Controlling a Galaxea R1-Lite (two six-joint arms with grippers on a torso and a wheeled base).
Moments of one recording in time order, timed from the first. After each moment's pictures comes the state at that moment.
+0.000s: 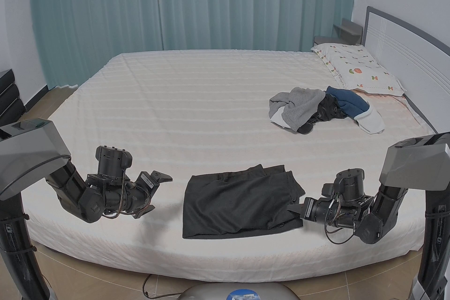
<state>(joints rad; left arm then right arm) -0.23 2.12 -0.72 -0.71 -0.21 -1.09 0.35 2.31 -0.56 -1.17 0.24 0.60</state>
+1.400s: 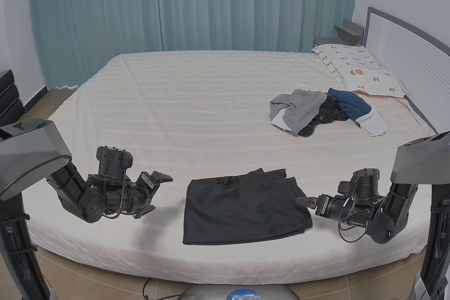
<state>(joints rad) -0.23 2.13 -0.72 -0.71 -0.21 -1.09 0.26 2.28 -0.48 -1.27 0.22 0.57</state>
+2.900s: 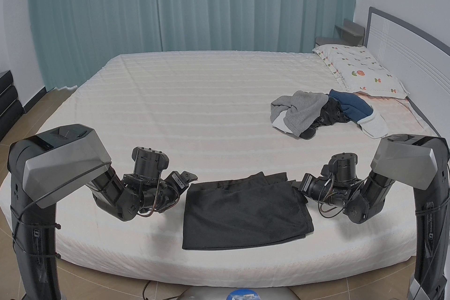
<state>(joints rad) -0.35 2.31 -0.95 -0.69 -0.07 -0.99 0.27 2.43 -0.87 -1.09 0.21 0.70</state>
